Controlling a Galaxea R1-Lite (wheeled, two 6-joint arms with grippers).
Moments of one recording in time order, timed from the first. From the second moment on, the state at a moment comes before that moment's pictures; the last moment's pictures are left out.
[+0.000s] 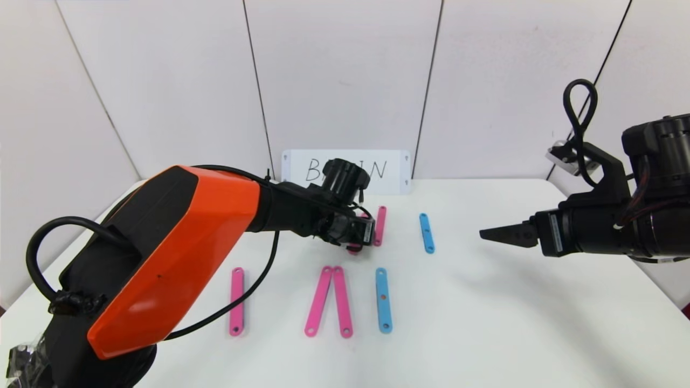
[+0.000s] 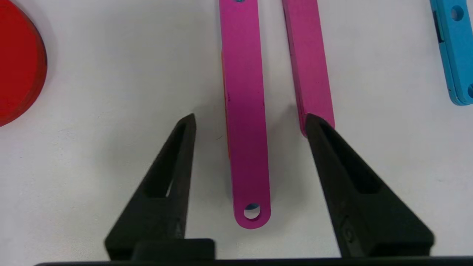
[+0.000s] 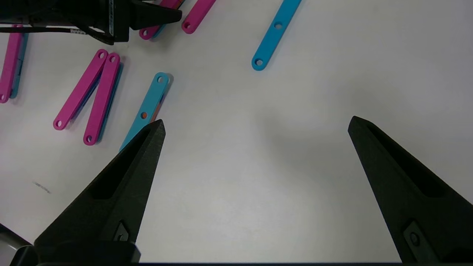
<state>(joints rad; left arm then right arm) -0.63 2.40 -1.85 0.15 0.04 -0.29 0.19 1.54 -0.94 0.07 0.30 0.02</state>
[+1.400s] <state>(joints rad) -0.55 1.97 -1.58 0.55 0.30 -0.52 0.18 1.55 -0.94 0.07 0.34 0.02</state>
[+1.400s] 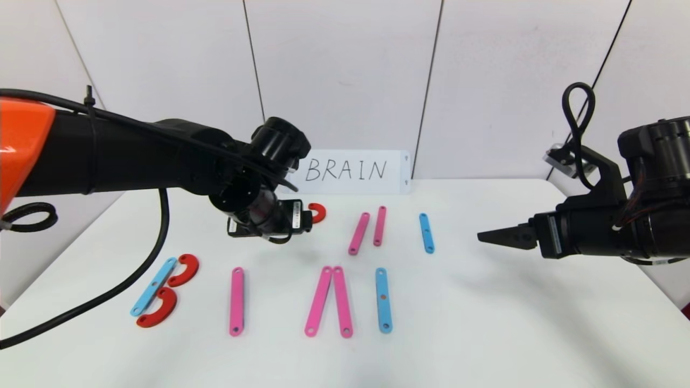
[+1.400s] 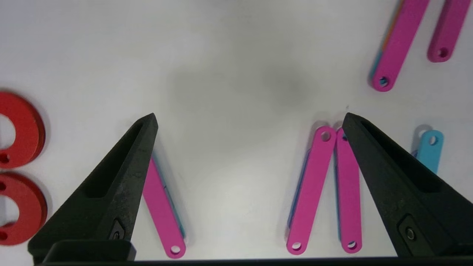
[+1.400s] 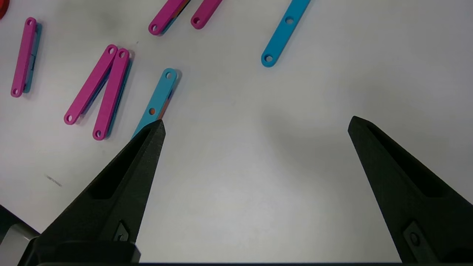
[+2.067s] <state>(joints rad) -0.52 1.87 -1.23 0.45 0.35 -0.67 0.18 1.57 -0.93 0.07 0.34 0.02</state>
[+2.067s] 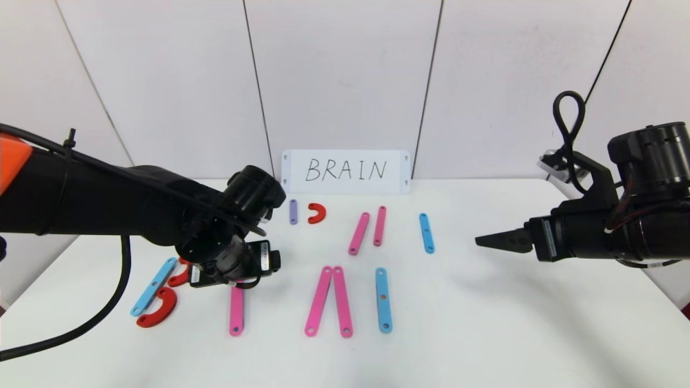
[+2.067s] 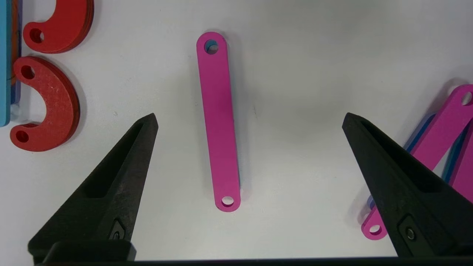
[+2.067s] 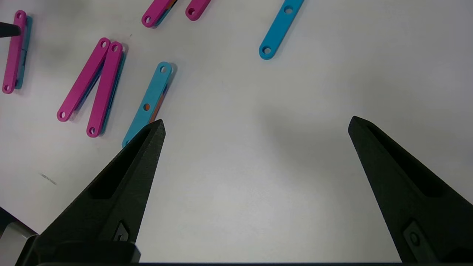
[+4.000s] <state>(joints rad) -0.45 1.87 -1.04 0.26 0.26 -0.66 0.18 1.60 -0.93 0.07 0.34 0.02</state>
